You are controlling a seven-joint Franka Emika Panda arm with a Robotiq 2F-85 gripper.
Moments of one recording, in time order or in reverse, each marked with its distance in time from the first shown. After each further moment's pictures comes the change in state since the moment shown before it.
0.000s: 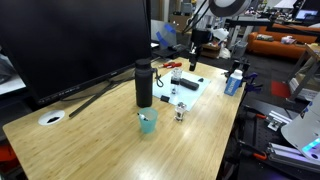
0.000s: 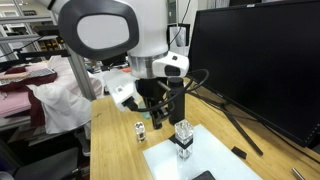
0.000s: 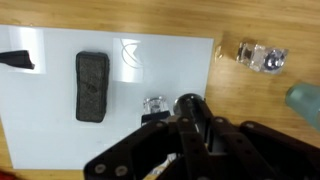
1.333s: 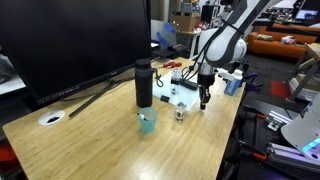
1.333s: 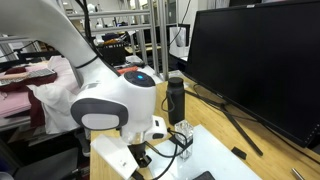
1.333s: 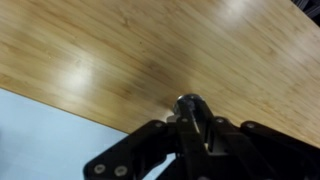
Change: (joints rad) arm 0.013 0.295 0.044 -0.160 0.240 0.228 -0.616
